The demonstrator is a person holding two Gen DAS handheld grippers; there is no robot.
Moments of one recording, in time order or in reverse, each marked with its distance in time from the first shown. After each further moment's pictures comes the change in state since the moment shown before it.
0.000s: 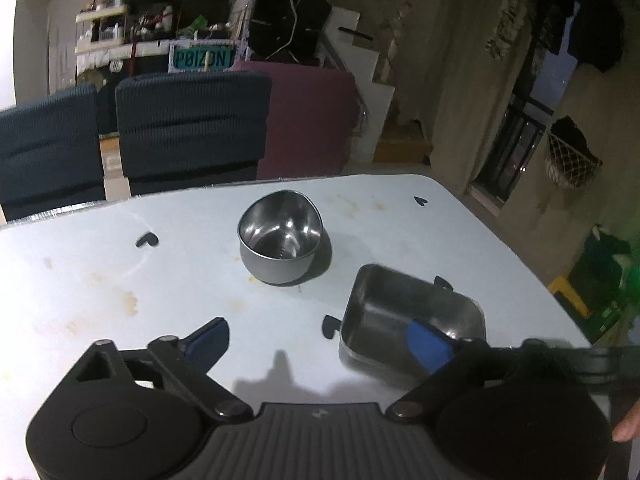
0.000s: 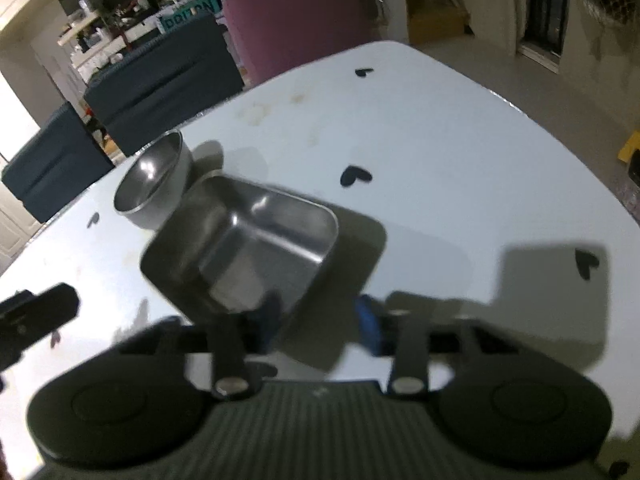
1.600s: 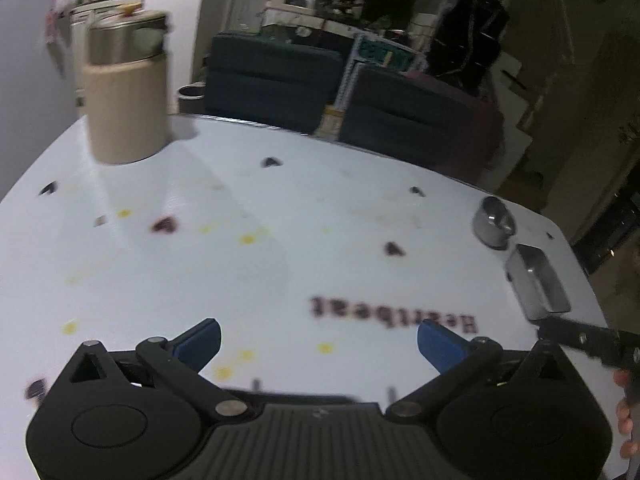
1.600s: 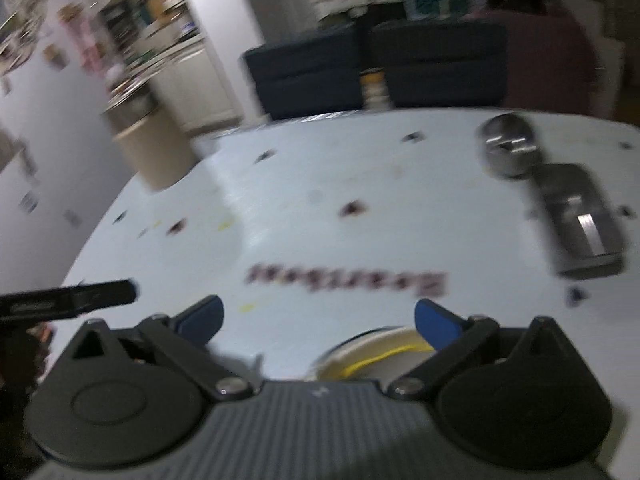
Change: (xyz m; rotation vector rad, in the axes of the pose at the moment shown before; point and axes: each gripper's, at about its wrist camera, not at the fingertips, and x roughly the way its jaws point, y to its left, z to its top) left arm -0.233 0.173 -0.106 -0.336 0.008 0.272; right arm -0.108 0.190 -0.111 -0.447 0.004 0.349
